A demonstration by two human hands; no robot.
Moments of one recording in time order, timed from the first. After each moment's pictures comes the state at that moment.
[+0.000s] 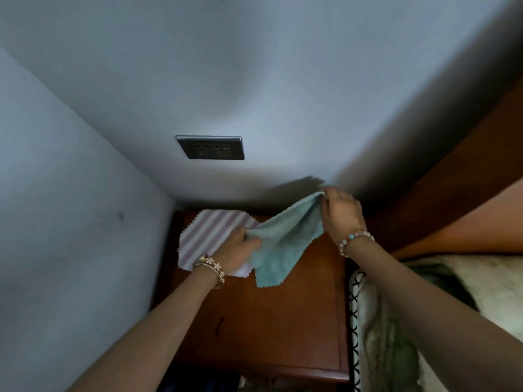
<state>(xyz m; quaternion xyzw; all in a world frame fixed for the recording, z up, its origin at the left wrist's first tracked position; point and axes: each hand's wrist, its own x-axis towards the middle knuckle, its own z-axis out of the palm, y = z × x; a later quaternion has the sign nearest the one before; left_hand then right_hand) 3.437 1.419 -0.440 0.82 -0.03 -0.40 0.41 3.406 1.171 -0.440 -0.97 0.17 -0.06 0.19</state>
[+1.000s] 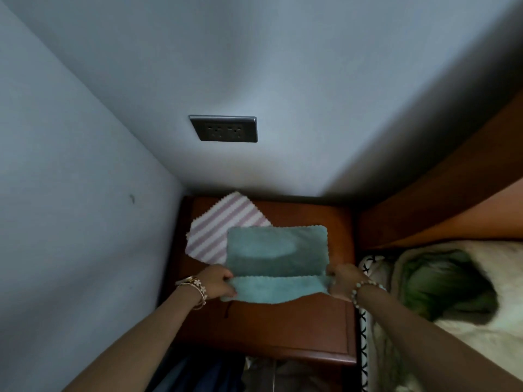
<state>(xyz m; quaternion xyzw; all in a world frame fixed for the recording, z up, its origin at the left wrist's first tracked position) 3.391 1.517 -0.513 0.83 -0.12 -0.51 0.19 3.287 1.200 -0.505 -0.89 0.12 0.40 0.16</state>
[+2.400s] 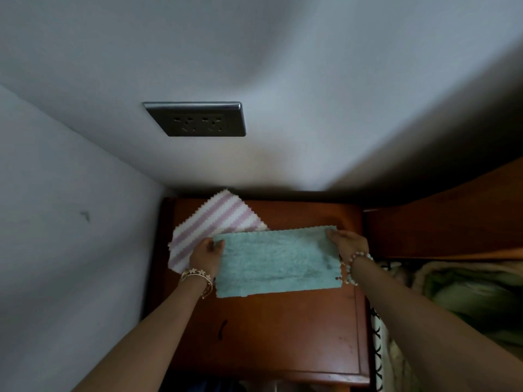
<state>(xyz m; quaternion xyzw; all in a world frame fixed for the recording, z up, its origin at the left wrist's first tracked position) 3.446 1.480 -0.590 0.88 0.16 -0.29 0.35 3.360 1.176 -0.593 -0.60 0.57 0.10 0.55</state>
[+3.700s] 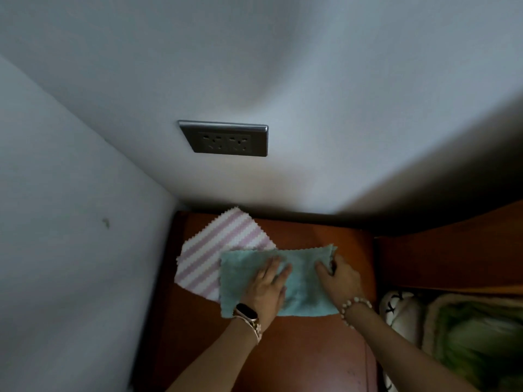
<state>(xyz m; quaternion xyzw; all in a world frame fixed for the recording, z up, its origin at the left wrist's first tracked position) 3.381 1.414 -0.582 0.92 -0.28 -0.22 0.13 3.359 1.232 -0.538 -0.84 0.37 0.16 0.38</state>
